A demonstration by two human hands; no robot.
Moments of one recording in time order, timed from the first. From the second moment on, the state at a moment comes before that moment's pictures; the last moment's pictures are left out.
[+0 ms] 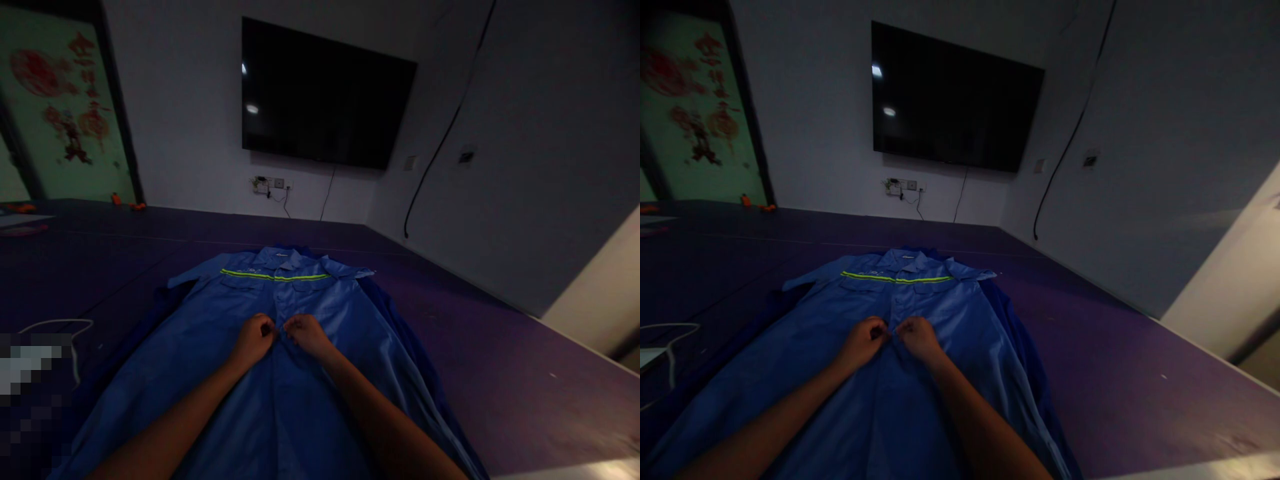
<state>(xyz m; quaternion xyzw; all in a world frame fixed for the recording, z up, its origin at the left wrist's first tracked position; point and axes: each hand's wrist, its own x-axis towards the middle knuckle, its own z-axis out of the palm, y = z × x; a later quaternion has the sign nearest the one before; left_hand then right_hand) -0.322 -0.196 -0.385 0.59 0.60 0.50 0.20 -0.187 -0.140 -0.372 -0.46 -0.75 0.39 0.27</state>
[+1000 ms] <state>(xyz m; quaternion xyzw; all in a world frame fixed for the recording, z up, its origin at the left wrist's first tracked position) -0.324 -0.192 -0.383 0.55 0.62 0.51 0.23 -0.184 -0.145 -0.371 -0.41 -0.84 0.25 0.27</state>
